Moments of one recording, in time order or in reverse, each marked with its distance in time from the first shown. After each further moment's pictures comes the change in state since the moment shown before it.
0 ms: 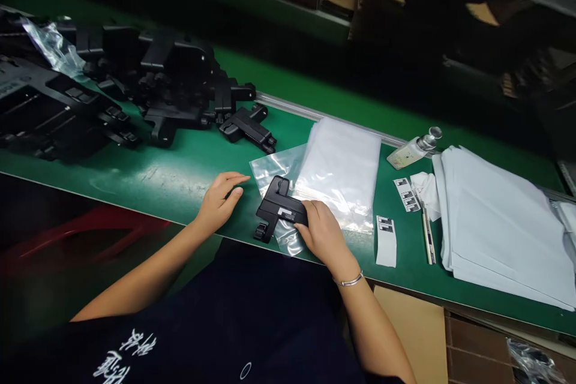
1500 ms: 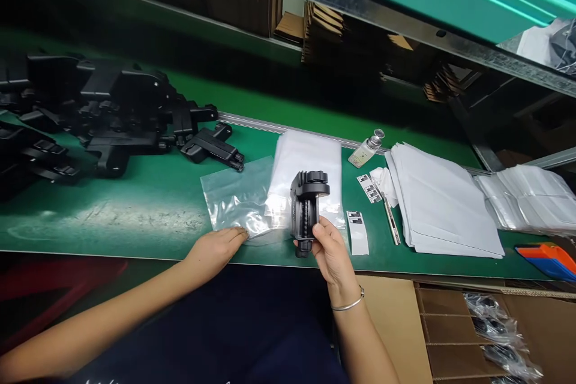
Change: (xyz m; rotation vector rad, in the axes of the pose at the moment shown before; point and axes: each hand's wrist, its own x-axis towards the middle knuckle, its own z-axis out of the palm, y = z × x) left_hand -0.033 0.041 0.025 0.430 -0.470 0.504; right_hand -0.037 -0.024 -0.040 1.317 0.337 0.733
